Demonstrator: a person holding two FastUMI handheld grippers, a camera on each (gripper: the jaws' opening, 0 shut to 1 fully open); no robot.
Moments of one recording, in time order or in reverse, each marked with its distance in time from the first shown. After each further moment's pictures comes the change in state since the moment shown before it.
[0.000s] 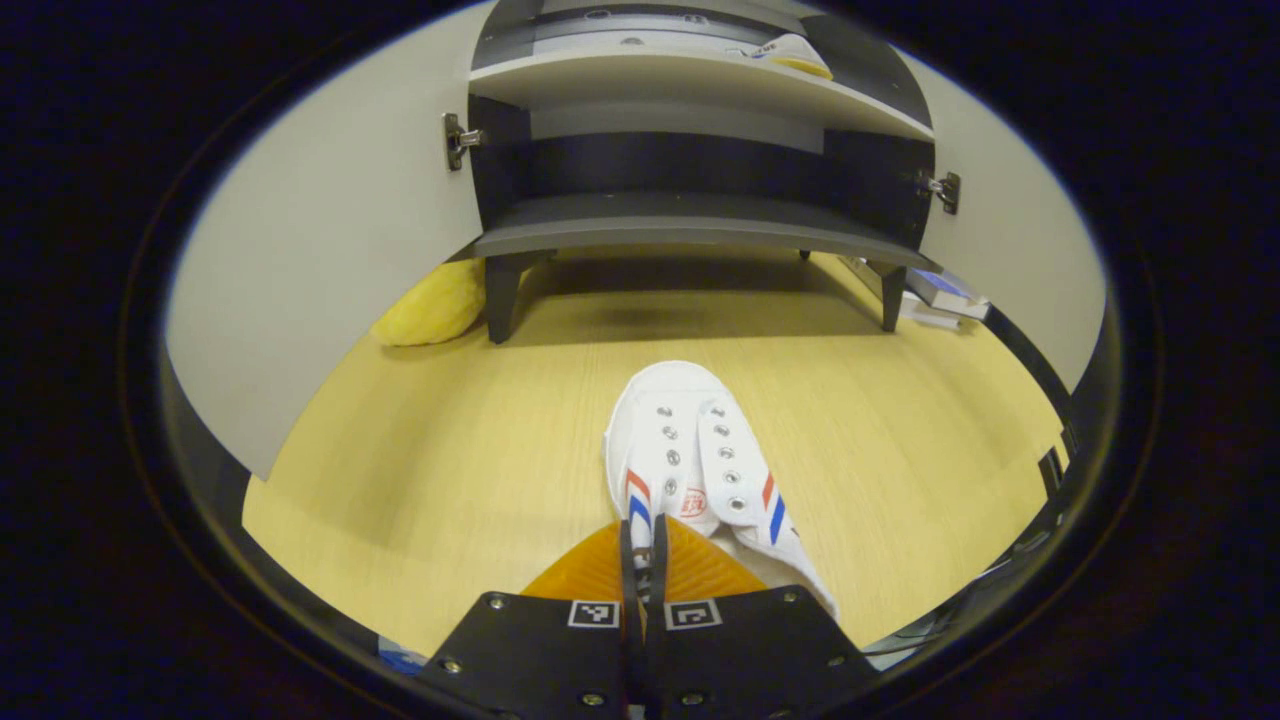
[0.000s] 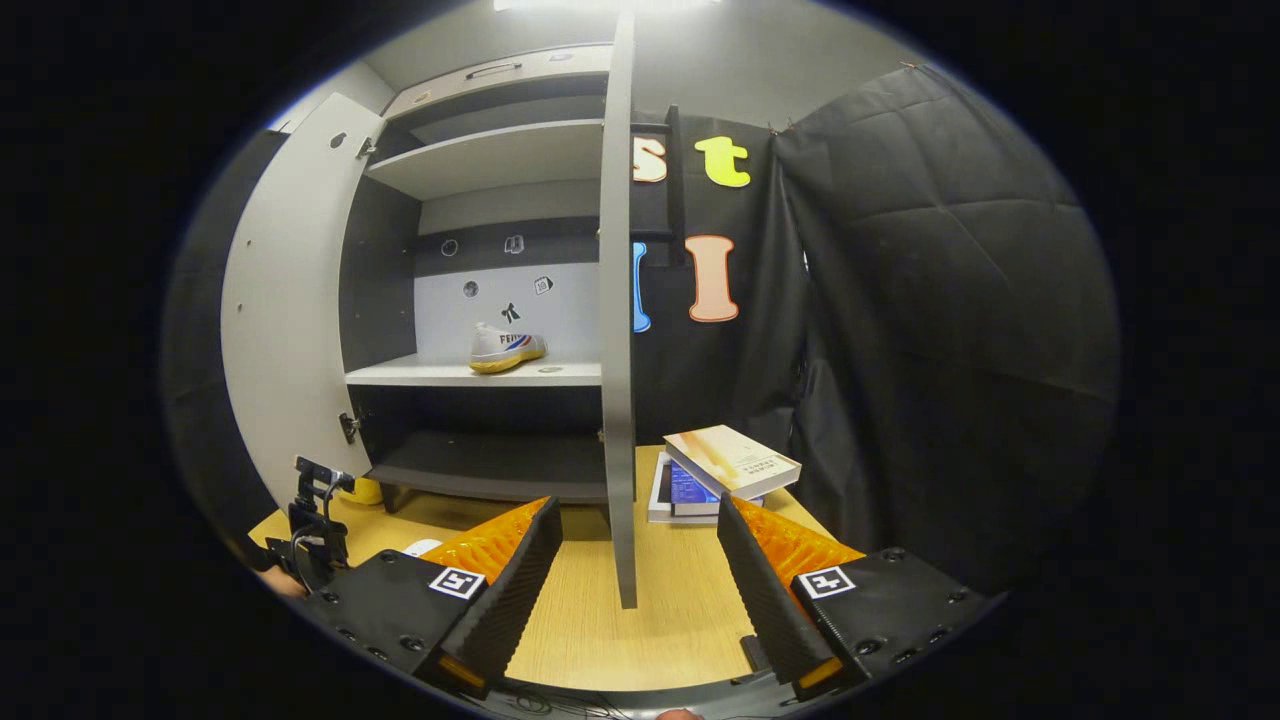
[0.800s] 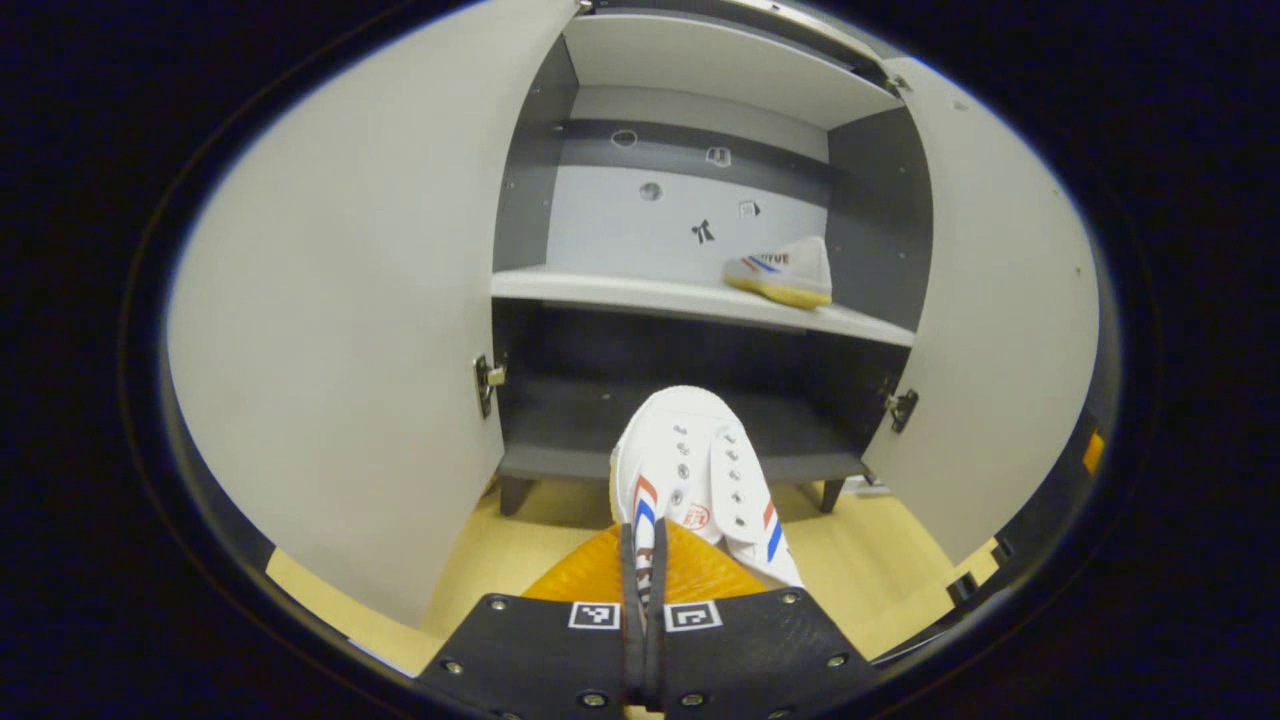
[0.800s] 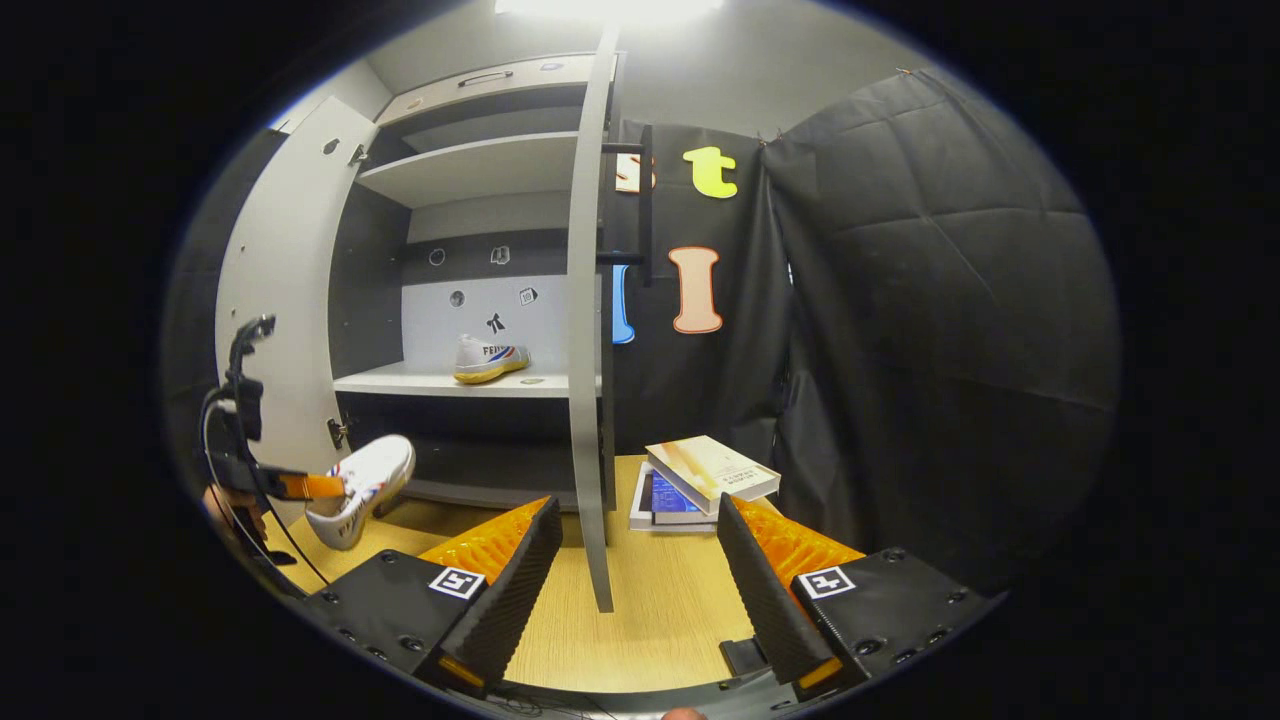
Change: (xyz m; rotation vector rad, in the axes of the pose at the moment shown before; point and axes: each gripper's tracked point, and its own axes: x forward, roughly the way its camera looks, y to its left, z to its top) left arm -0.119 0.026 0.103 -0.075 -0.376 -0.074; right arm -0.004 -0.012 0.003 0.007 -0.021 -0.030
